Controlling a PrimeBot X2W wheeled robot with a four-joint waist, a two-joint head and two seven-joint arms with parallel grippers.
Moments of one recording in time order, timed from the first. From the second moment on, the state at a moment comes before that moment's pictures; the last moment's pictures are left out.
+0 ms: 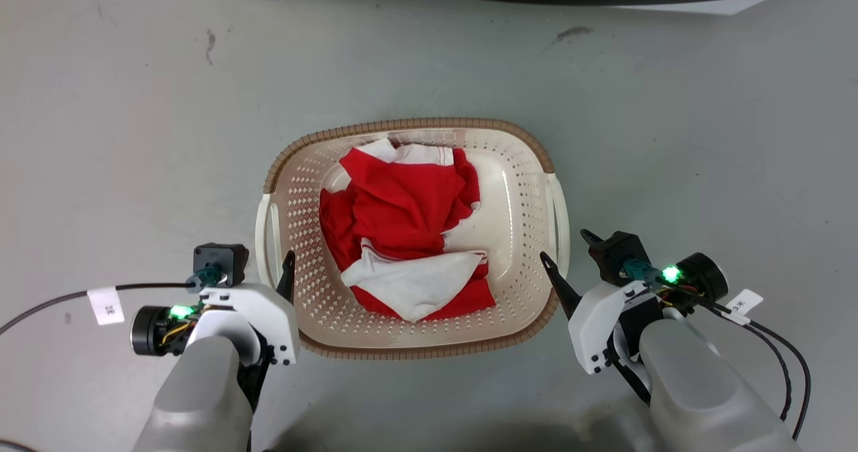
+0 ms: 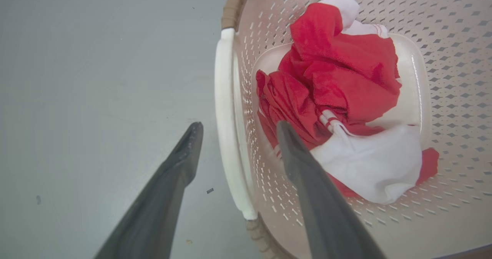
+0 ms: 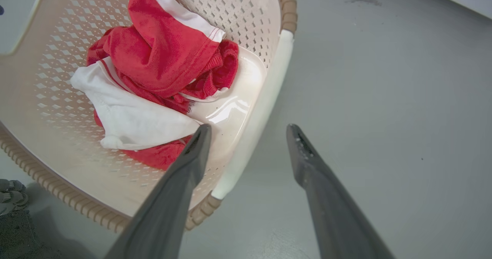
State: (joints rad) left arm -0.63 0.12 -0.01 1.11 -0.06 -0.12 -0.26; right arm -0.61 -0.05 0.35 1.01 -0.01 0.13 -0.26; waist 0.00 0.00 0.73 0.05
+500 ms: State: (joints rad) left arm -0.68 0.11 -0.05 1.16 -0.07 -0.13 -0.26; right arm -0.68 -0.05 0.40 1.13 0.04 0.13 -0.26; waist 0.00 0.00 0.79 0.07
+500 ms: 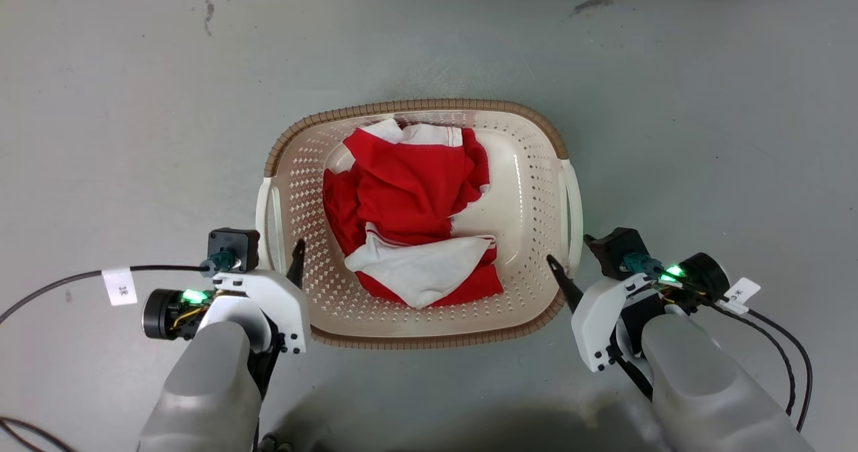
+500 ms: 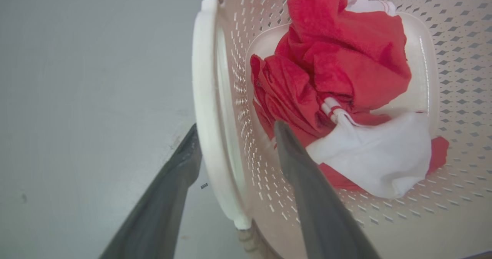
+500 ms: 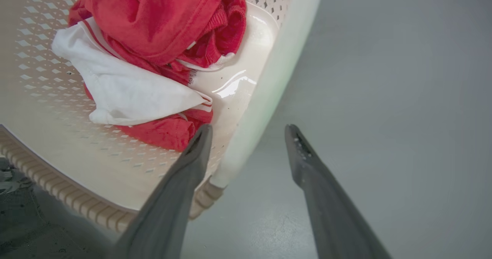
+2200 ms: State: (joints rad) left arm -0.46 0.09 -0.31 1.29 -0.26 -0.13 -0.12; right arm -0.45 -0.05 0.63 1.28 0.34 0.13 -0.07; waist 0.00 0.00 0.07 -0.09
